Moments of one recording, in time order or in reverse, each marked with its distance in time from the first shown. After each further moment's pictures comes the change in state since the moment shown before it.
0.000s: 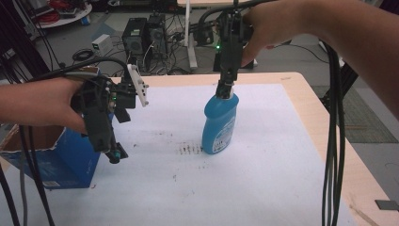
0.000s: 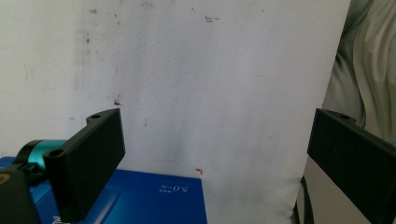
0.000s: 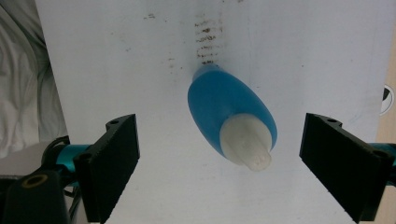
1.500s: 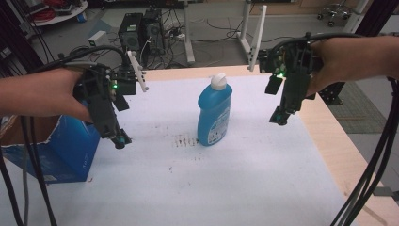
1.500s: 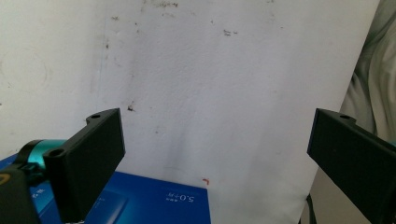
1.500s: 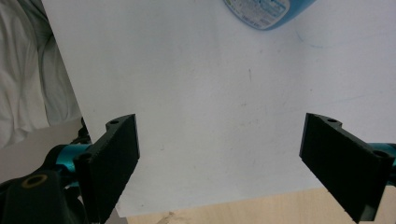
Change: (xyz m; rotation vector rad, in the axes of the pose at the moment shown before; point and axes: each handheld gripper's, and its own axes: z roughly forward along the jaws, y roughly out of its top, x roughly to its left) left arm 0.006 0.013 0.003 -0.002 0.046 -0.064; right arm 0.041 -0.123 0.039 -0.017 0.022 0.155
